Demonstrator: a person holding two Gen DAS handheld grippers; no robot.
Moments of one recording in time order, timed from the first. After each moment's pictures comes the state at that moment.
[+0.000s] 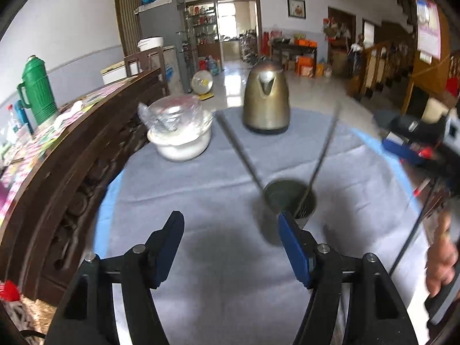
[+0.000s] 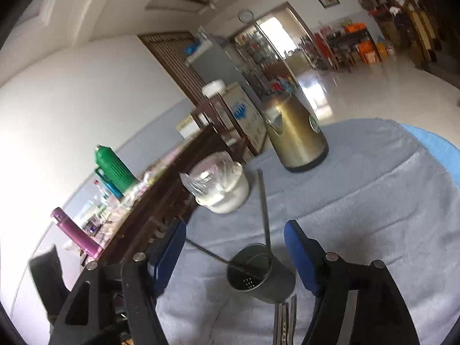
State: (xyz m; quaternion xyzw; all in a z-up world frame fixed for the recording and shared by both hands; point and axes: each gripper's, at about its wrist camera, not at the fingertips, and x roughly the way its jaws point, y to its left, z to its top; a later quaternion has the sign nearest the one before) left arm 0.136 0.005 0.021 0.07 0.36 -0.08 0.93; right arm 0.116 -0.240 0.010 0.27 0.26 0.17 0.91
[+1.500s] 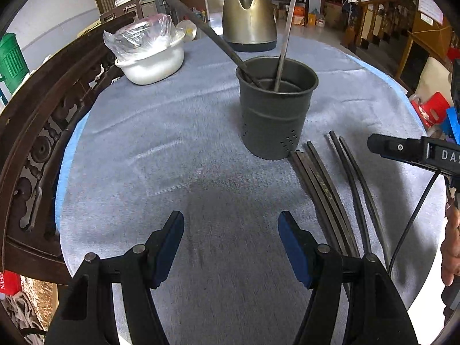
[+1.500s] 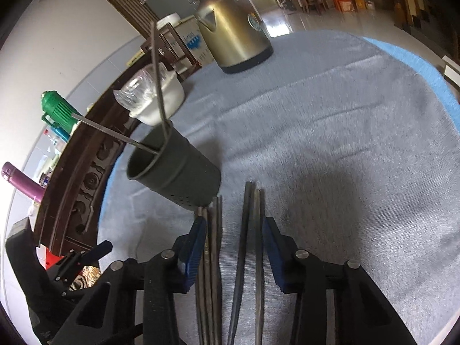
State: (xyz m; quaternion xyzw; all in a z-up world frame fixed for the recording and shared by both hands) left arm 0.128 -0.016 -0.087 0.10 0.48 -0.10 0.87; right arm 0.114 -0.243 -0.122 0.23 0.47 0.10 0.84
